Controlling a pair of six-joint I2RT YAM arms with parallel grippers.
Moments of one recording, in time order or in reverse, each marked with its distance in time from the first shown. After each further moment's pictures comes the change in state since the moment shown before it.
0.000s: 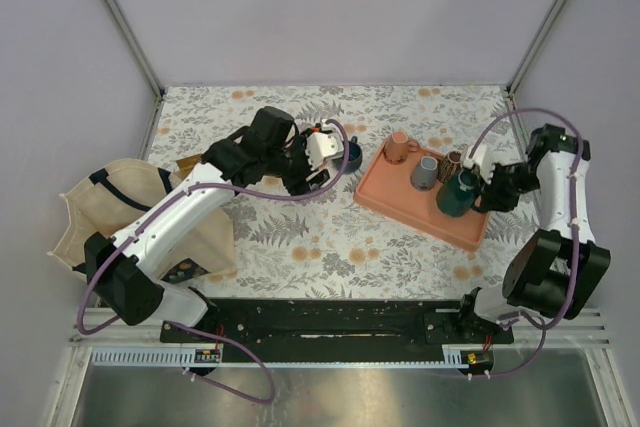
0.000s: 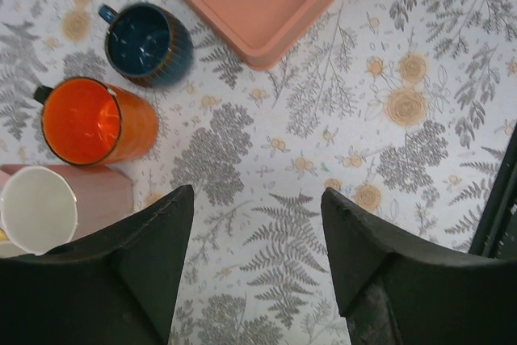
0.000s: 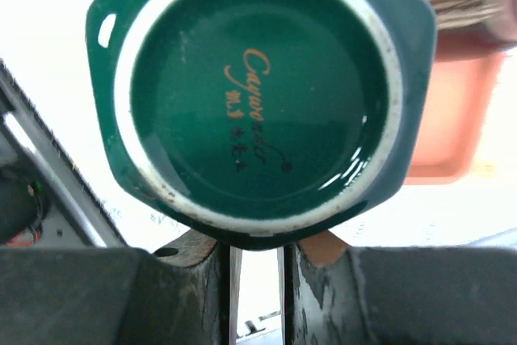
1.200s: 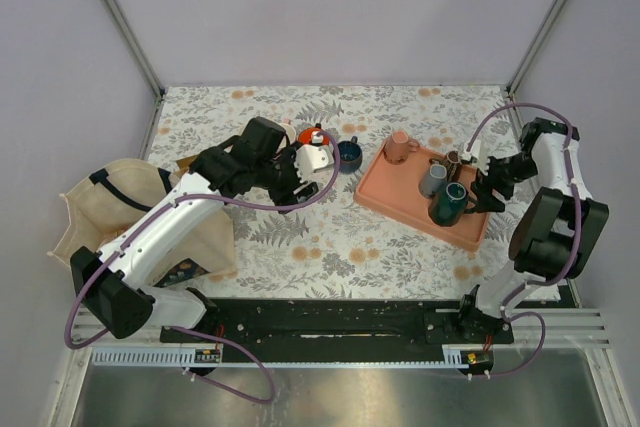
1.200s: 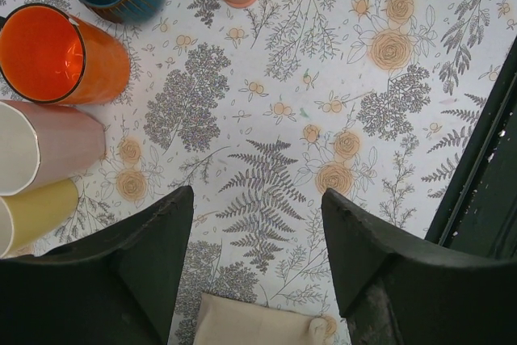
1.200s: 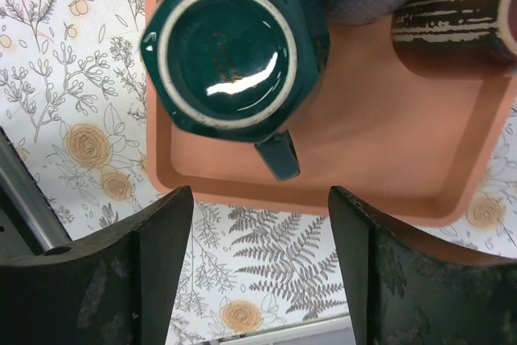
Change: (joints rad) left arm 0.000 -0.093 -0.068 -0.090 -0.043 -0.005; right arm 0.009 0.217 0.141 0.018 -0.021 -0.036
